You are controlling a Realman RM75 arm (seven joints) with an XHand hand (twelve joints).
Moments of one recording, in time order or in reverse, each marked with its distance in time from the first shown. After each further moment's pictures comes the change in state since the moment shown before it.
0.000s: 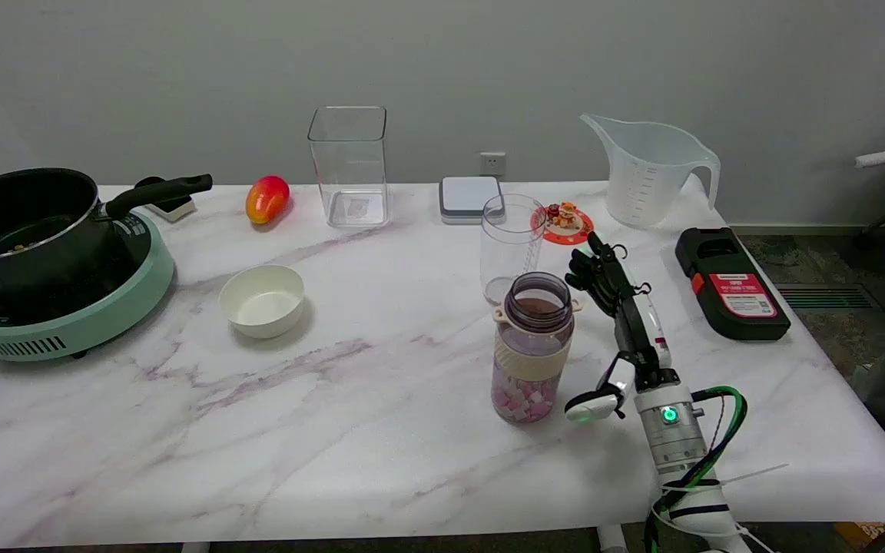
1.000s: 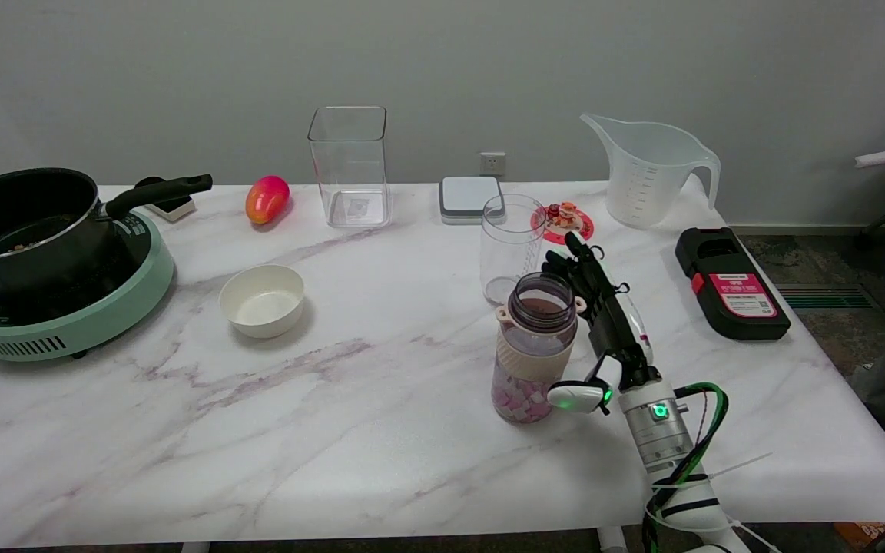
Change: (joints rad) arm 0.000 0.016 -0.029 0.055 -0.024 -0.073 0.169
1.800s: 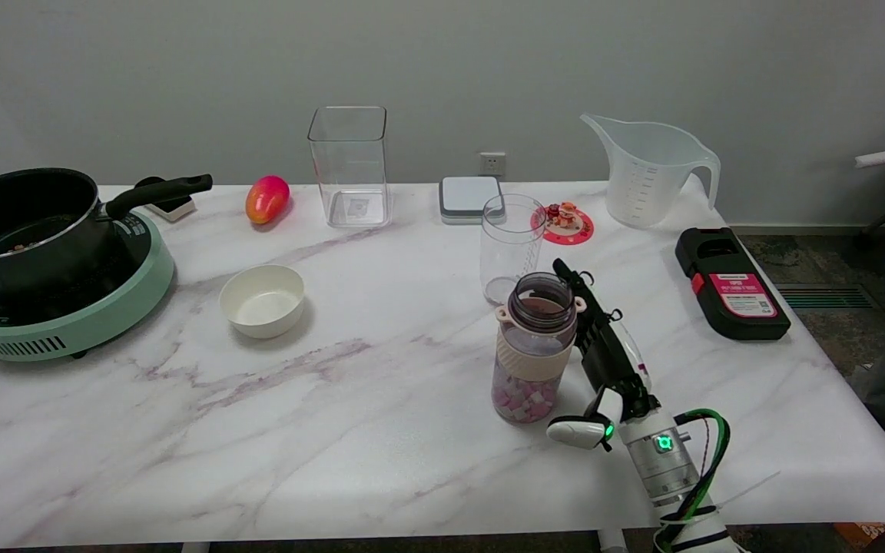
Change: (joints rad) arm -0.052 -0.004 -0.027 -0.042 -0.079 0.076 0.088
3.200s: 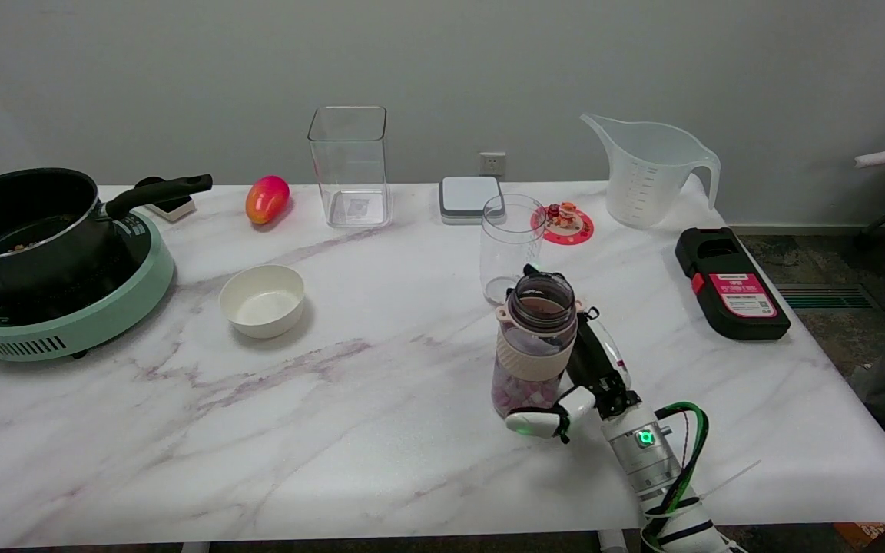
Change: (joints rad) arm 0.034 -0.017 -0.004 -0.019 -0.054 -0.043 0.017
